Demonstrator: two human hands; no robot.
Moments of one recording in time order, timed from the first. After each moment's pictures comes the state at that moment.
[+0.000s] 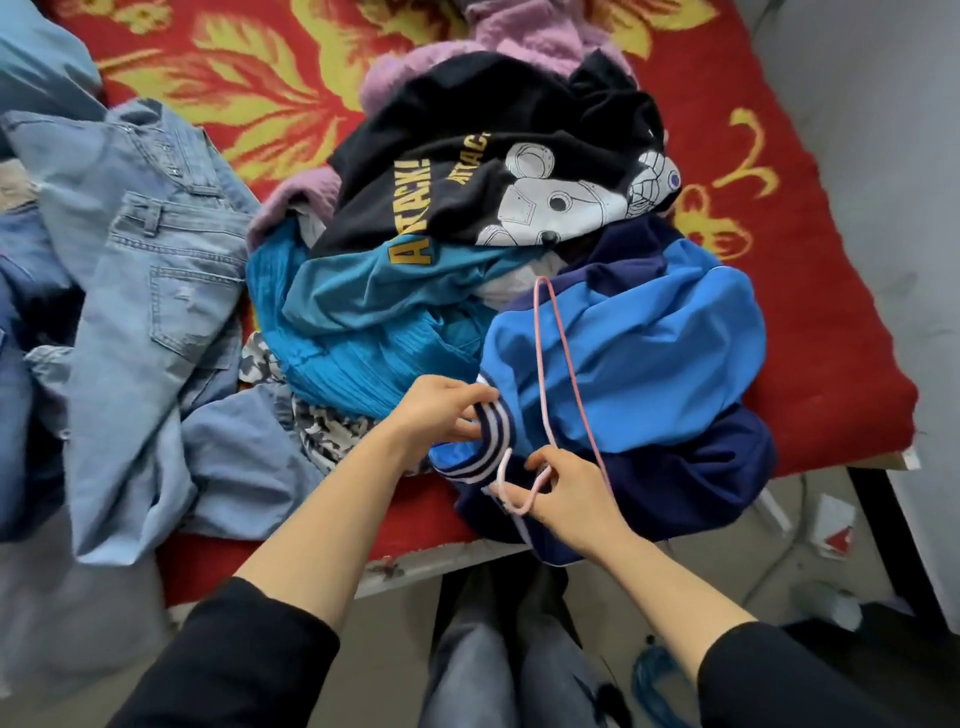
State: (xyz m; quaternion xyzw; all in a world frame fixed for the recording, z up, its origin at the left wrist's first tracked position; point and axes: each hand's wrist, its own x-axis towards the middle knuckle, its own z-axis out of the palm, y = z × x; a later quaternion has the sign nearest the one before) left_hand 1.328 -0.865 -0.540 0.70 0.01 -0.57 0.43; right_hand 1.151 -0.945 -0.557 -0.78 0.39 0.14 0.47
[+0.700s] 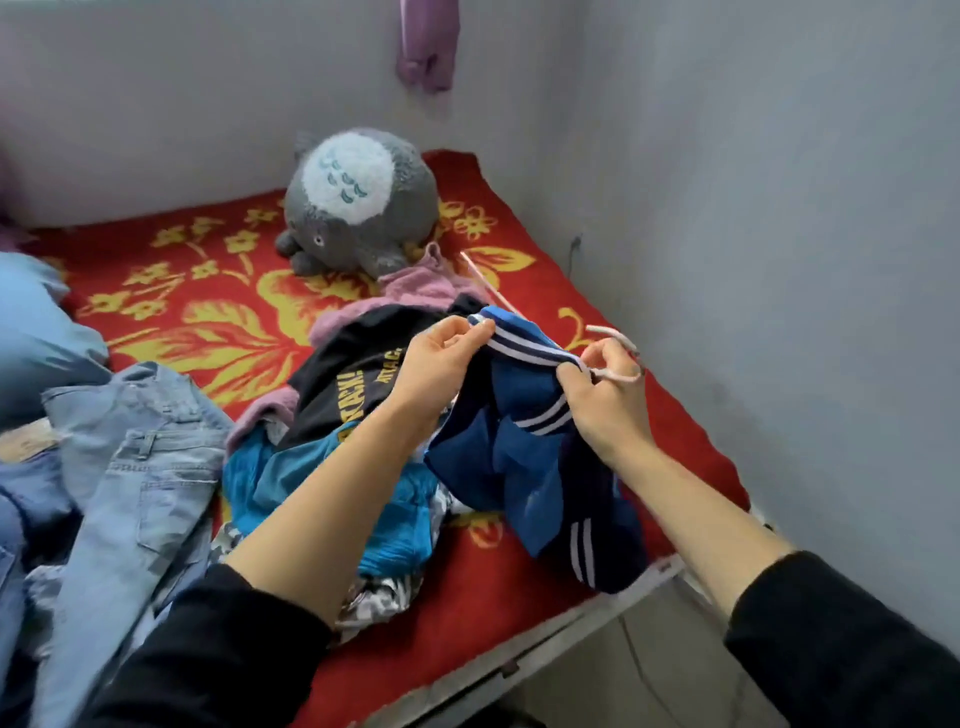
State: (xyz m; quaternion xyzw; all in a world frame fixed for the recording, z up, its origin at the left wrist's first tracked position) left_hand 1.308 -0.958 -0.287 0.64 -0.24 -0.38 0.62; right_hand 1.164 -1.048 -0.298 -0.73 0.46 -0.32 0.40
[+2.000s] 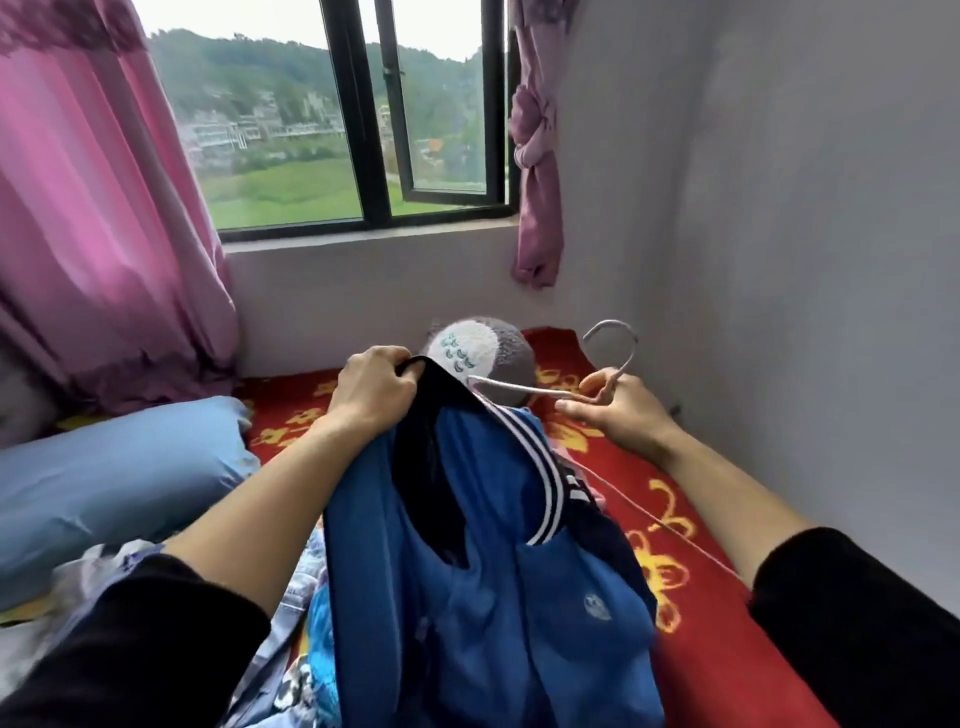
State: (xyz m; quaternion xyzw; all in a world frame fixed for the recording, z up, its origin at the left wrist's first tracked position) left_hand 1.415 -0.924 -0.143 0.91 -0.28 0.06 0.31; right_hand 1.245 -1.144 -0.183 -0.85 0.25 -0.20 0.42
